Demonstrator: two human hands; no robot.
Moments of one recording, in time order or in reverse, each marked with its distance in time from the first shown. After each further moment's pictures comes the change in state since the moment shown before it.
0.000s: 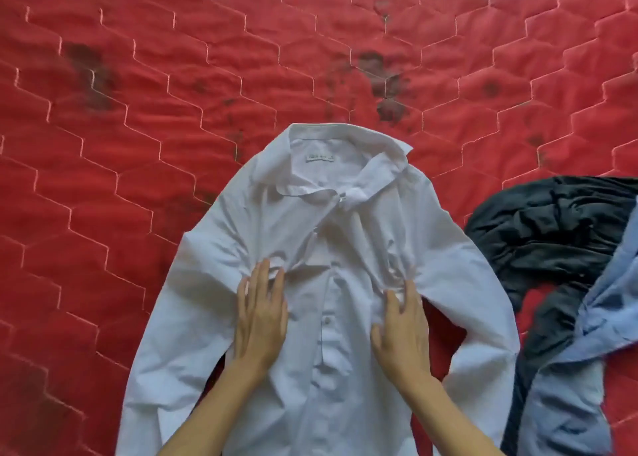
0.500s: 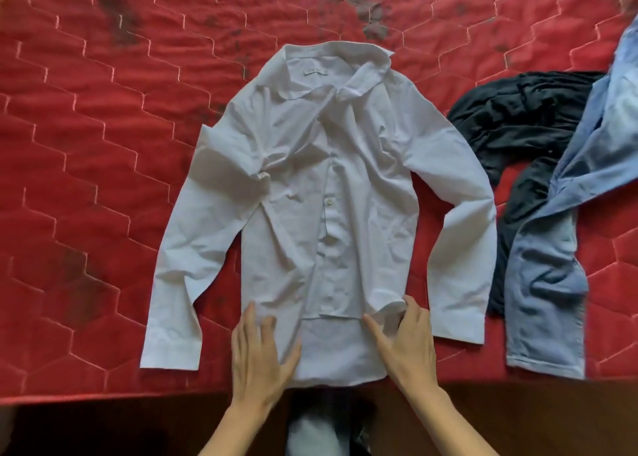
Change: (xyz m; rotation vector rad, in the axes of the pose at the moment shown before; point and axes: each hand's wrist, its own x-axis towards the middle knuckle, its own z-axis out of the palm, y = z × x) left_hand -0.287 -0.002 0.040 -0.114 -0.150 -0.151; right_hand -0.232 0.053 0.067 0.358 -0.018 0.256
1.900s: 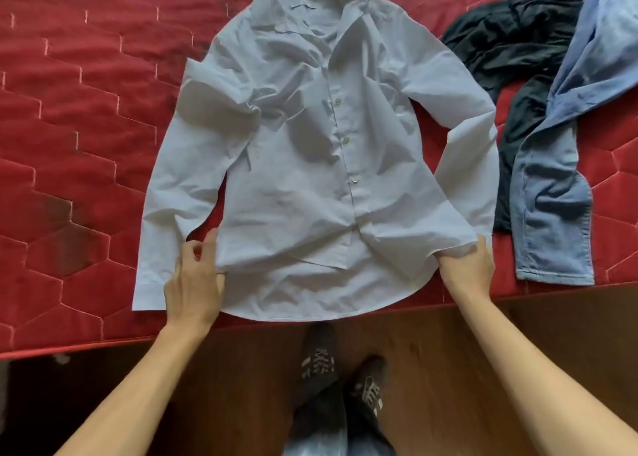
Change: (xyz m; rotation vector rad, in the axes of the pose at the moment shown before) left_hand 0.006 -0.082 -0.040 0.134 0.224 -0.010; right_hand 0.007 0.060 -0.019 0.221 0.319 0.153
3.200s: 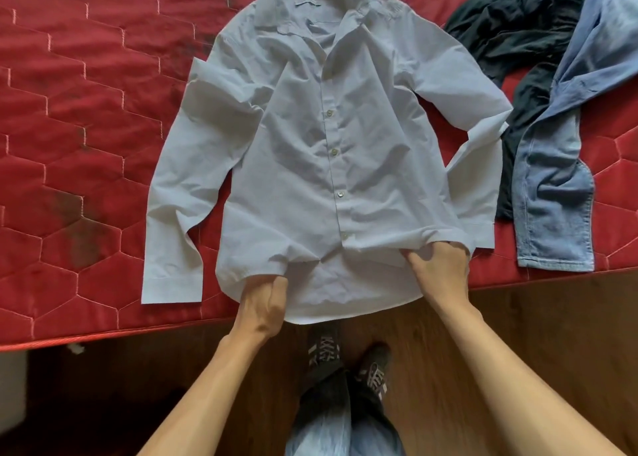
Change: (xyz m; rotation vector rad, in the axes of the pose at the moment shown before) left_hand -0.042 0.063 0.001 -0.739 -0.273 -0.001; right_hand -0.042 -0.015 0.013 -0.204 -0.166 -0.189
